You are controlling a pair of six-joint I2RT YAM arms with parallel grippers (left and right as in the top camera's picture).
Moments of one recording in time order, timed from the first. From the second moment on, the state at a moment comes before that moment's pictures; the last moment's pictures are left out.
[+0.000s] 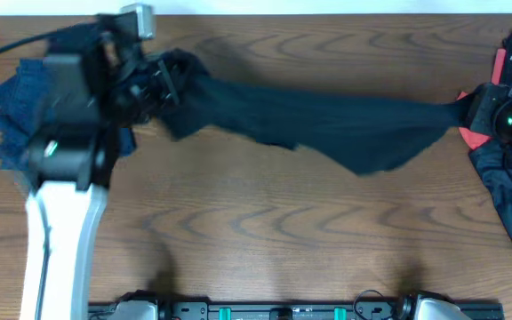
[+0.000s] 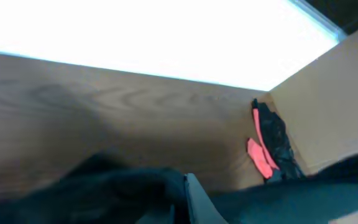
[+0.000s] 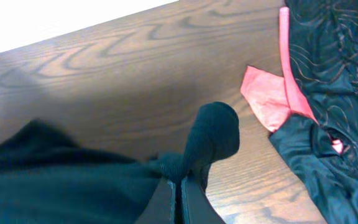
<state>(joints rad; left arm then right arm) -0.05 1.26 1.46 -0.66 0.53 -0.37 -0.20 1.29 1.65 -1.16 -0.12 0.13</state>
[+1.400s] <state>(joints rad) 0.07 1.78 1.75 -0.30 0.62 -0.34 -0.18 1.71 1.64 -0.32 -0.26 0.25</state>
